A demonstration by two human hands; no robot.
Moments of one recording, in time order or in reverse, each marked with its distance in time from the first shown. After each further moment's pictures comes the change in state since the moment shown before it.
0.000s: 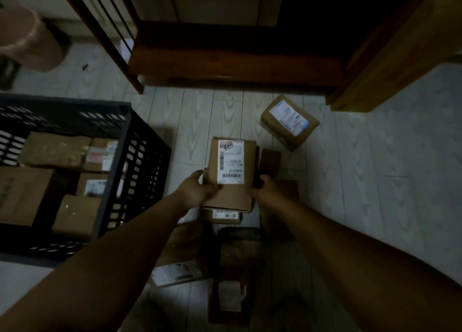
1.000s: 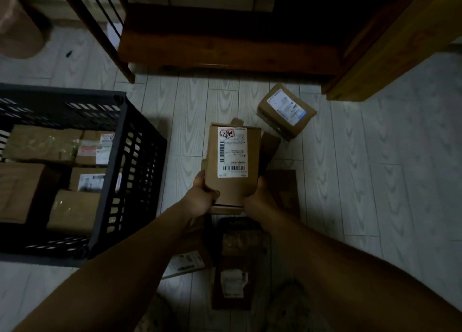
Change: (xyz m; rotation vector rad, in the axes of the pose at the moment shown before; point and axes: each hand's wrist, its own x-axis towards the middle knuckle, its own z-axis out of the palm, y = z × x) left_hand -0.011 -0.028 0.016 -0.182 -0.128 0.055; right_hand -0.044 -0.007 0.037 0.015 0.110 0.151
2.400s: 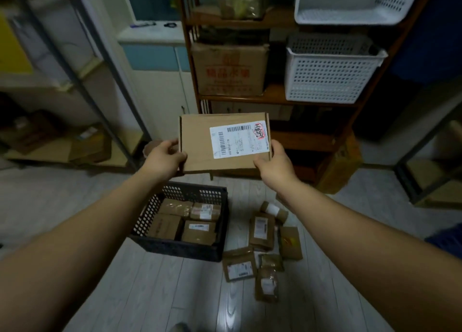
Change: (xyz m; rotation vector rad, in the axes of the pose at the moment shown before) left_hand -0.645 0.307 -0.251 -0.086 0.502 0.474; right_hand -0.626 -0.291 -0.117 0.245 0.269 -0.720
